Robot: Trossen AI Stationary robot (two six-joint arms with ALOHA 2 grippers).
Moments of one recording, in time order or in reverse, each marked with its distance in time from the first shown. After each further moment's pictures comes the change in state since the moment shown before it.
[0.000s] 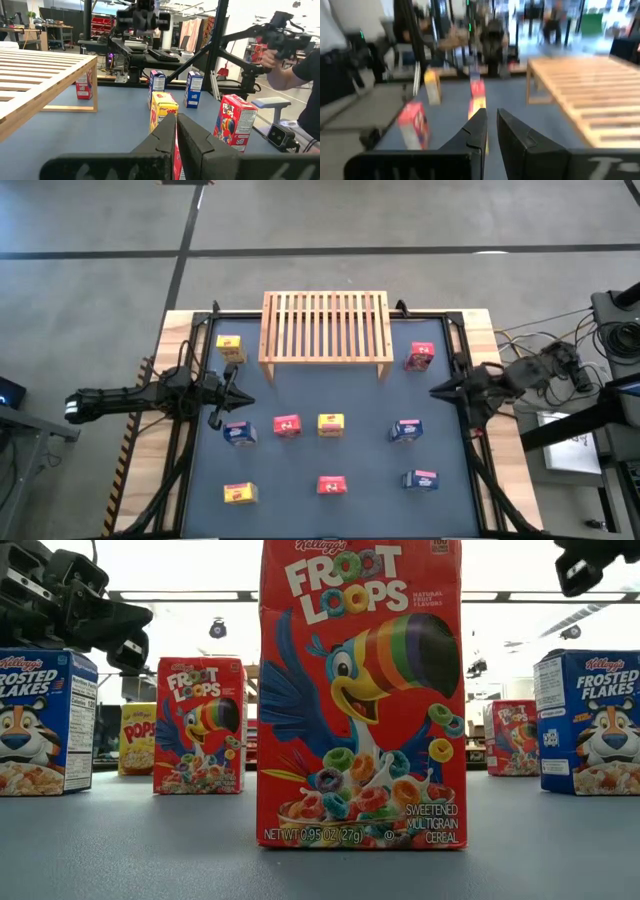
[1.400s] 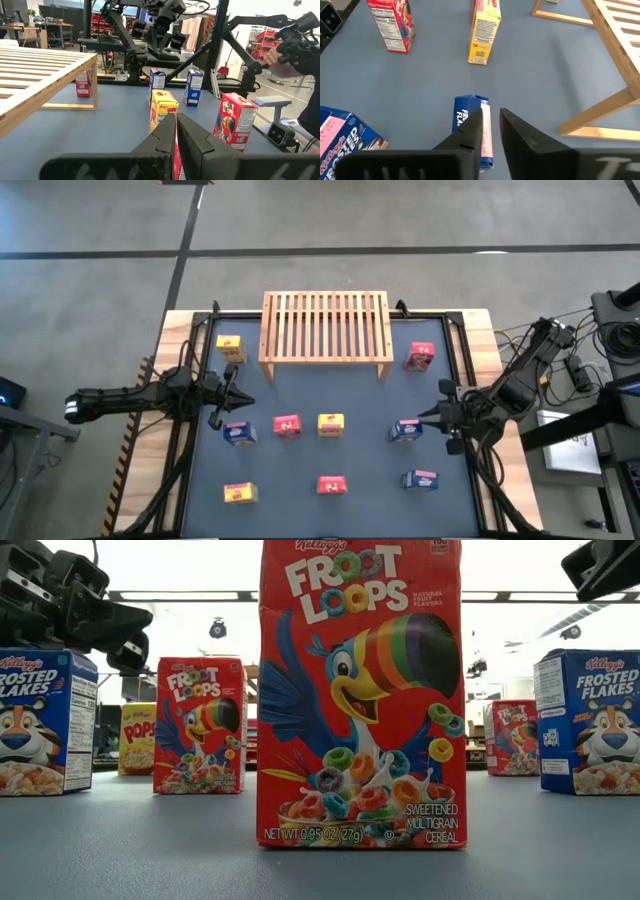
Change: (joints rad) left arm 0.000 0.002 0.000 -0.007 0.000 0.000; right arm 0.354 0.497 0.164 -0.313 0.264 0.283
